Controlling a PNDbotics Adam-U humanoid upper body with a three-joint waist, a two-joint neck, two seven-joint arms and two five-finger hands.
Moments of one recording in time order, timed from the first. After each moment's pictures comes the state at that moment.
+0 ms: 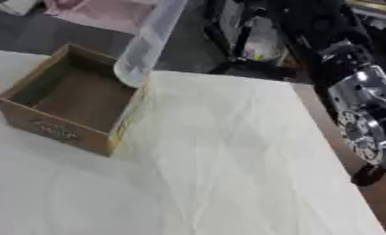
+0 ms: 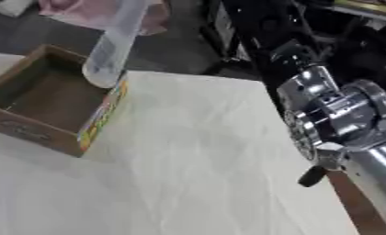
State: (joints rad) left arm -0.23 0.37 0.15 -1.98 0.49 -0.13 -0.30; right arm -1.55 -0.46 0.05 -0.65 0.21 -0.40 0.57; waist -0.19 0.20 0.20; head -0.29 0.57
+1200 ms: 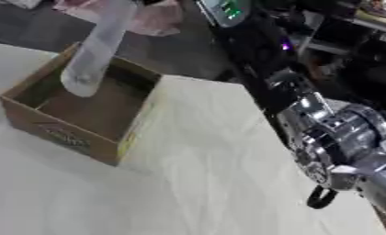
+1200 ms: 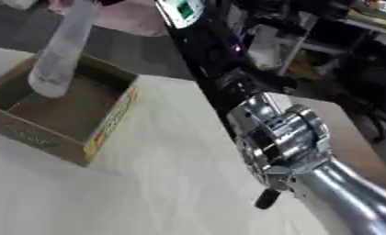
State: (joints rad) left arm -0.31 0.36 0.13 -1.98 0.49 -0.12 -0.33; right arm -1.54 -0.37 0.04 -0.67 0.25 -0.43 0.44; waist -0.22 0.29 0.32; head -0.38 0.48
